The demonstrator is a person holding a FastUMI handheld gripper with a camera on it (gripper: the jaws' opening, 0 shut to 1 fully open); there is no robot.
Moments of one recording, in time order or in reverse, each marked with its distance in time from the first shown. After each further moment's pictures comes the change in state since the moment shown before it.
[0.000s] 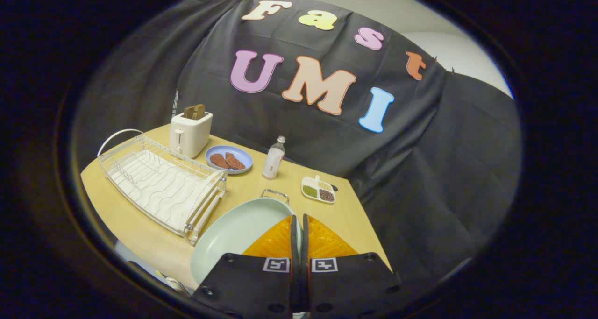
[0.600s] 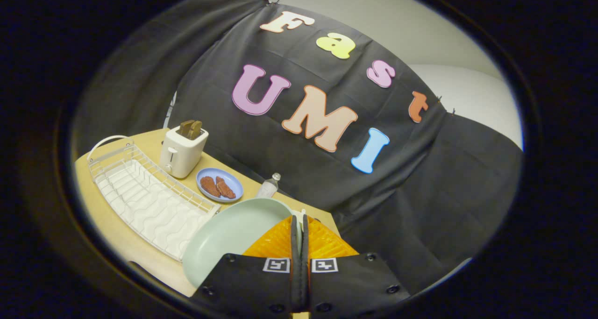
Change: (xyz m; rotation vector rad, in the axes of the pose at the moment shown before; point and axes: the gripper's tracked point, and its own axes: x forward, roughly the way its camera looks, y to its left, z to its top) arm -0.005 0.023 0.110 -0.159 -0.132 -0.117
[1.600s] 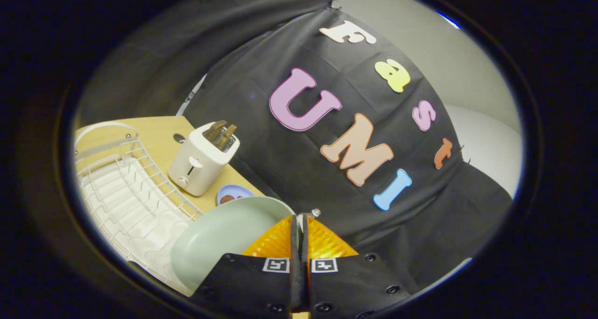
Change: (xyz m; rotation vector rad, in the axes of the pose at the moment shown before) arm 0.077 0.191 0.087 -0.229 -0.099 -0.007
